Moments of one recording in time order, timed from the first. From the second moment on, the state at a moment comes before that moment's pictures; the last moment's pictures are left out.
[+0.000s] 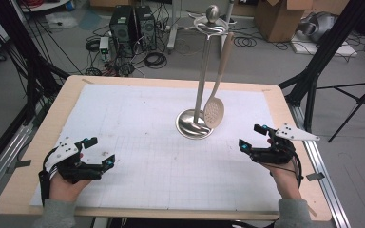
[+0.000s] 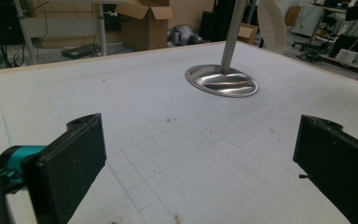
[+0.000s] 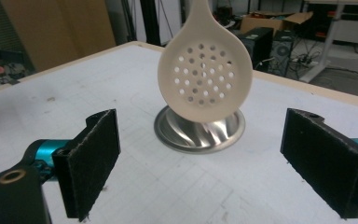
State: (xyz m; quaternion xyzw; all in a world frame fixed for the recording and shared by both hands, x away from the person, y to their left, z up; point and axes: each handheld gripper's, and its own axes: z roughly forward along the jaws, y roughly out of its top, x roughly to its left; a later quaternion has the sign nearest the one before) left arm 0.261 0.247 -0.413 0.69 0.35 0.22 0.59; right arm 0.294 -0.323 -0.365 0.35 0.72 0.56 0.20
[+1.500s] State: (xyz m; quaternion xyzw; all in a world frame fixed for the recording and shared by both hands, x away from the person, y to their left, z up) left arm 0.258 0.249 -0.424 0.70 0.36 0.23 0.58; right arm 0.232 -0.368 -0.422 0.40 0.70 0.53 0.27
